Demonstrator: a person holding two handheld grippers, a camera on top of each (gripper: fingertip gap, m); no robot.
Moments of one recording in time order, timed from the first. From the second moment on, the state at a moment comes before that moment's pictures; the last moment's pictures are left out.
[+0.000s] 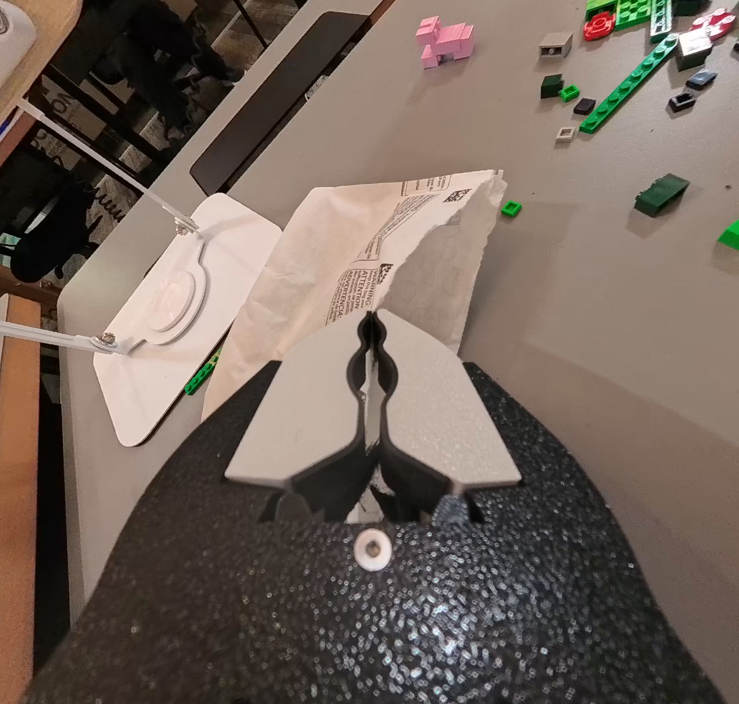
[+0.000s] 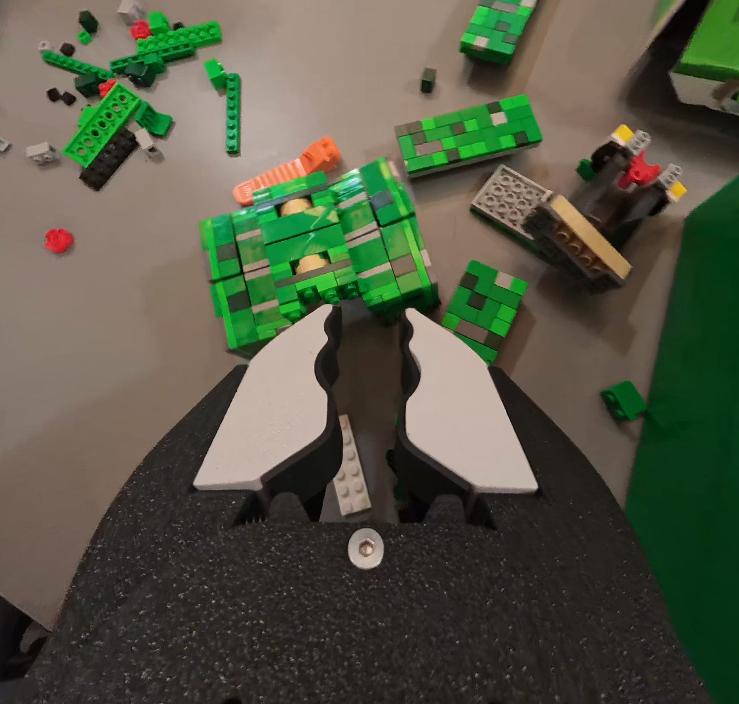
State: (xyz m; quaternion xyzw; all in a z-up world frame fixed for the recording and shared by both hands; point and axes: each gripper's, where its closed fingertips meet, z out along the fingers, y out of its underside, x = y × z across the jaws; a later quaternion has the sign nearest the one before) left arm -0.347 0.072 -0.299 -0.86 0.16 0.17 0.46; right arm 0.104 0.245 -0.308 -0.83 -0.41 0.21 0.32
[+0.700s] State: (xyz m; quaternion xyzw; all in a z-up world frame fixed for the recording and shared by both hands) left arm -0.347 0.072 -0.296 -0.85 0.16 0.17 0.47; right arm 0.126 0.322 -0.288 -0.76 -0.52 -0.09 0.39
